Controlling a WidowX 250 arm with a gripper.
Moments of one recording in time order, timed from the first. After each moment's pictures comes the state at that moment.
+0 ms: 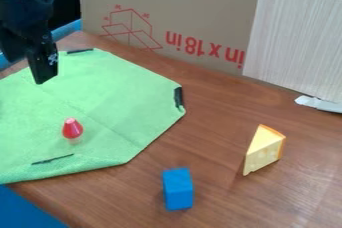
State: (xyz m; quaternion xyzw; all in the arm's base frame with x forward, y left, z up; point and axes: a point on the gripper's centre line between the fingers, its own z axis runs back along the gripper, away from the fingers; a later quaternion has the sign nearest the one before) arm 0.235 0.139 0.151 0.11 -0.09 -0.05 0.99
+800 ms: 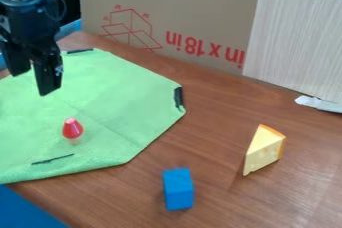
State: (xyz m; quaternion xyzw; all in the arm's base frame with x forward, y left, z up) arm 0.244 0.148 0.123 0.08 -0.02 -0.03 1.00
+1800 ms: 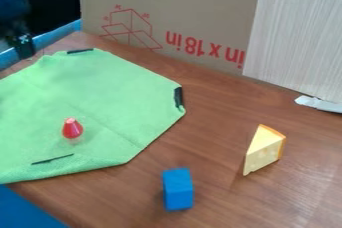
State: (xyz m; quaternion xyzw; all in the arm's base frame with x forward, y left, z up) arm 0.314 0.285 0.095 0.03 -0.10 -0.17 0.98
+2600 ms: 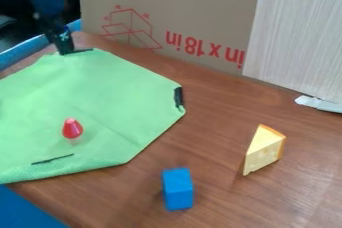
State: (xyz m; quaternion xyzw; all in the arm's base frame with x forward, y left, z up) arm 0.374 0.269 0.081 0.02 -0.13 -0.18 0.97
